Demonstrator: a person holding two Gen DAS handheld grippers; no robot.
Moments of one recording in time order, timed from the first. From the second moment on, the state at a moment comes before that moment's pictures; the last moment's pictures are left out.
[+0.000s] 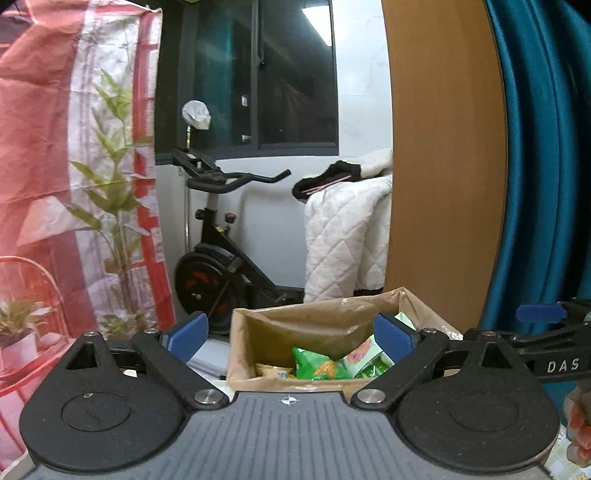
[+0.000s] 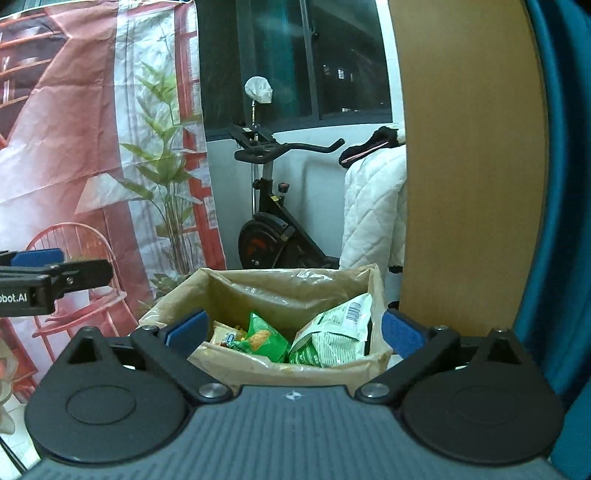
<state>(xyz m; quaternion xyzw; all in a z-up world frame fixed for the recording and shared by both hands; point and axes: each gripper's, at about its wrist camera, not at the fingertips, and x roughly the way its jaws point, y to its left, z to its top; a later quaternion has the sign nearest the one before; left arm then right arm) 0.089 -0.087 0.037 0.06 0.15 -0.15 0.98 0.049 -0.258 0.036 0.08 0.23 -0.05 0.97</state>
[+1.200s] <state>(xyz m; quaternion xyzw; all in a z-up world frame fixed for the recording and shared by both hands) 0.053 -0.087 0.049 0.06 0.13 -0.09 0.99 0.011 -0.244 0.055 0.09 0.22 -0.05 0.97</state>
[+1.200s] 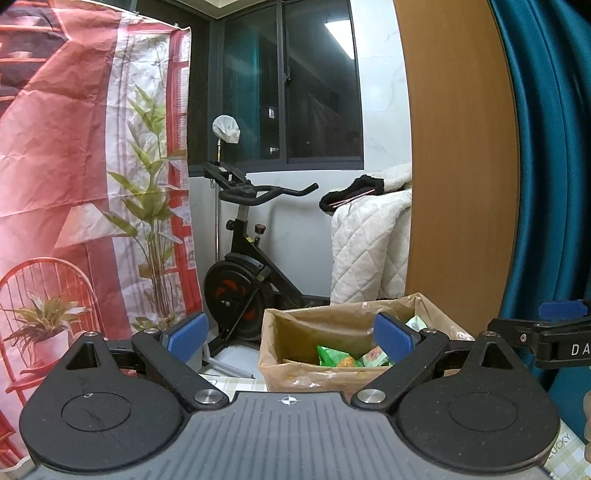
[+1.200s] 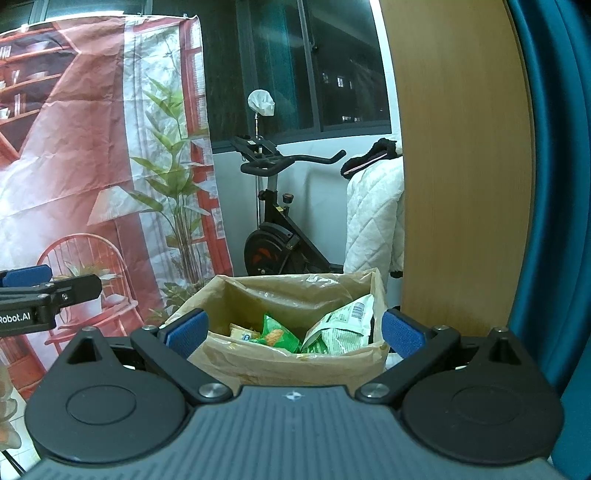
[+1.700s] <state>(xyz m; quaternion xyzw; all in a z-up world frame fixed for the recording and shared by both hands) 0.051 -0.085 0.049 0.04 0.13 -0.10 0.99 0.009 -0.244 0.055 0.09 0.22 -0.04 0.97</state>
